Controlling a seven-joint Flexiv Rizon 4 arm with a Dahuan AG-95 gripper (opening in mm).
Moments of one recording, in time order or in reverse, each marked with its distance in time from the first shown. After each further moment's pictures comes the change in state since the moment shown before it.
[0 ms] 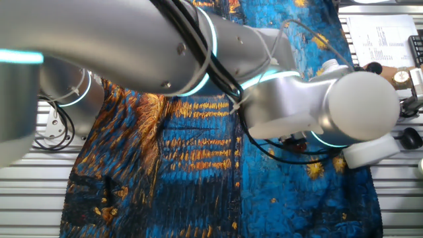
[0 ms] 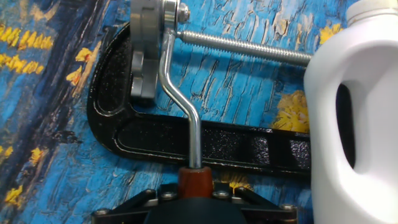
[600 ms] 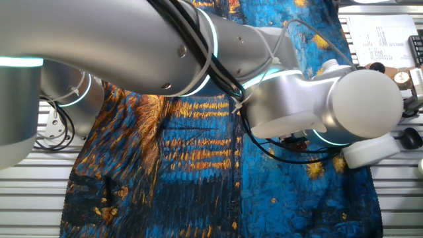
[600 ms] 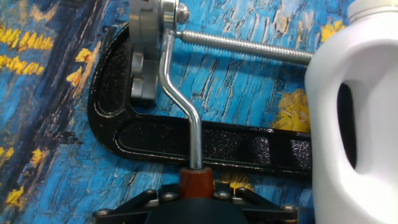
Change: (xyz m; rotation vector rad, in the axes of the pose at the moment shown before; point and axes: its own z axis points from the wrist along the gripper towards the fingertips) arm -0.002 0.002 -0.003 -0.004 -0.007 0.013
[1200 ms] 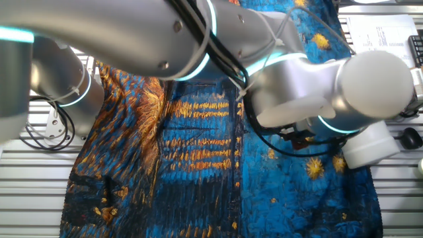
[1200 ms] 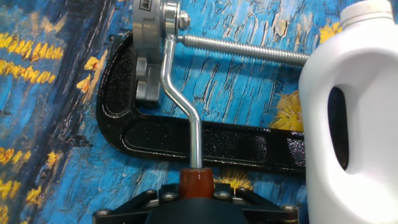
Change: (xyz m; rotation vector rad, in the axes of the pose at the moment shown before) arm -0.005 0.002 -0.019 -0.034 0.051 0.007
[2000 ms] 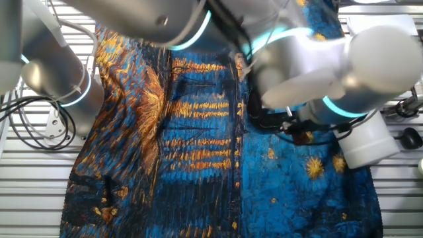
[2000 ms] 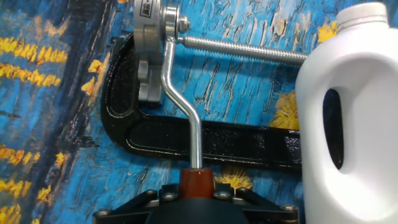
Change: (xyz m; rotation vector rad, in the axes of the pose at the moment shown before) arm -0.011 -0.003 -0.029 -0.058 0.059 0.035
